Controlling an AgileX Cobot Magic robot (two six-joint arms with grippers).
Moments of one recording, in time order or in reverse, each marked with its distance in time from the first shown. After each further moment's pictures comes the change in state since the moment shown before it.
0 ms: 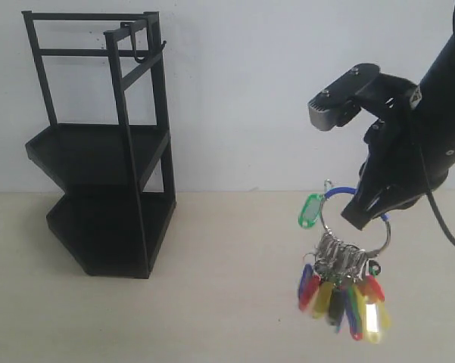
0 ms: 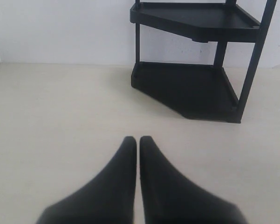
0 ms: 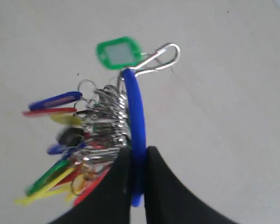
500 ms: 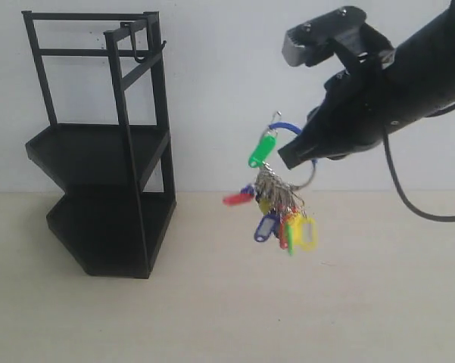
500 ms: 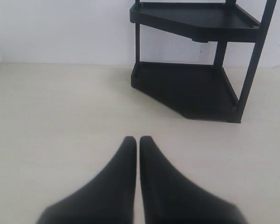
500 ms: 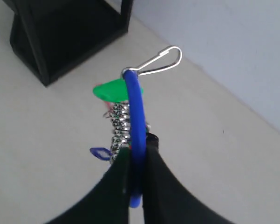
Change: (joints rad) left arm 0.000 0.000 0.000 0.000 0.000 0.000; right arm 0.036 0.000 0.000 0.192 -0.389 0.001
